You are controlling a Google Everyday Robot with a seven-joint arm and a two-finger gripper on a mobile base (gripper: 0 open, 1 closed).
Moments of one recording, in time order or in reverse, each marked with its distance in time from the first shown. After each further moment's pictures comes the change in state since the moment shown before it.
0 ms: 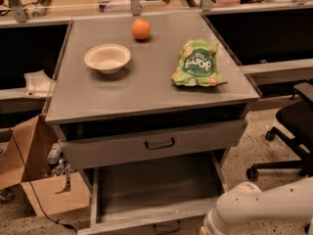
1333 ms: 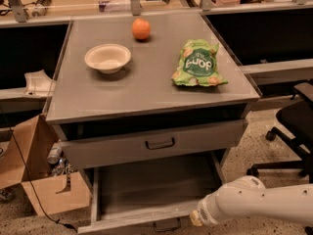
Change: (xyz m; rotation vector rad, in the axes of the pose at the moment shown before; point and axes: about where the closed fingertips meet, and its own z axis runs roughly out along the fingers) arm -0.060 0.020 -0.036 -0.045 -0.198 -0.001
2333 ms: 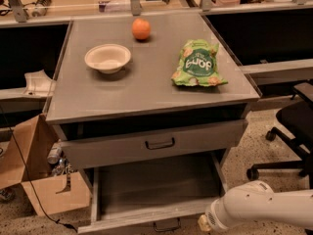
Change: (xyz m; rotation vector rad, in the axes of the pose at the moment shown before) arm 0.029 -0.023 0.002 0.018 0.042 0.066
